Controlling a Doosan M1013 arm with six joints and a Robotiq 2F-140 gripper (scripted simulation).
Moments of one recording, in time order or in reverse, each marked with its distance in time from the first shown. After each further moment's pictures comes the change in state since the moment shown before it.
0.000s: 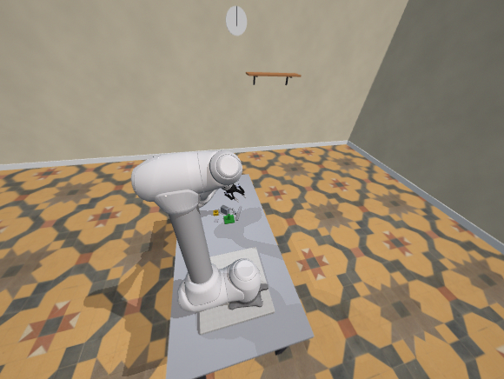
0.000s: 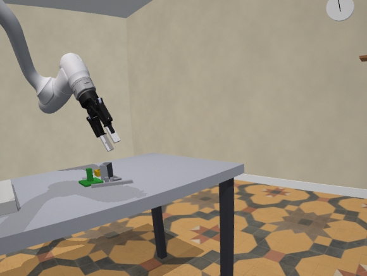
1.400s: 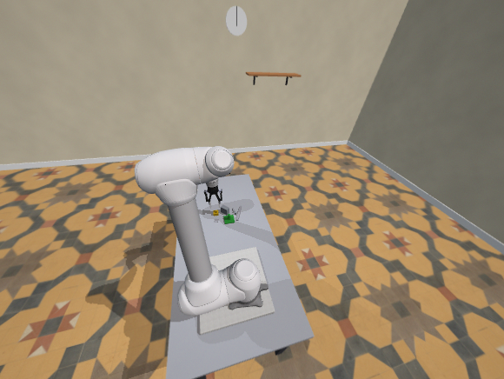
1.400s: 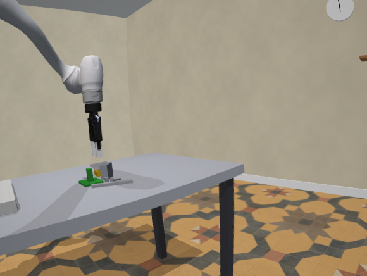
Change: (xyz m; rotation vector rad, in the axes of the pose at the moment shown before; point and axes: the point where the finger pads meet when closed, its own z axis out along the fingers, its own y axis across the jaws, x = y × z) arm 0.036 -0.201 -0.045 0.511 -0.227 0.172
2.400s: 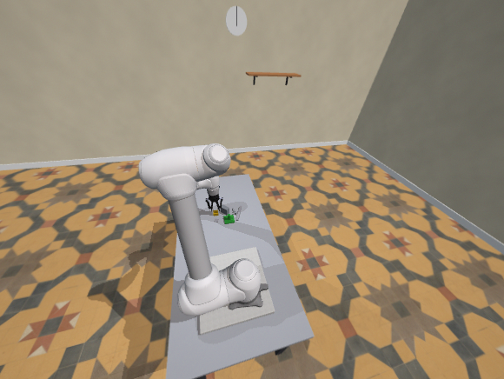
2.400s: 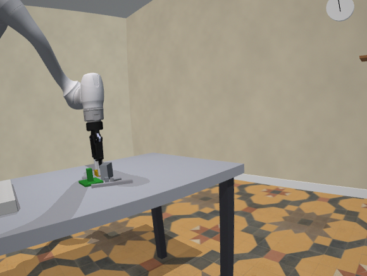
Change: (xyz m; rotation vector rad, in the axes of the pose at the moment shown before) arm 0.000 0.001 0.079 -0.001 0.002 0.003
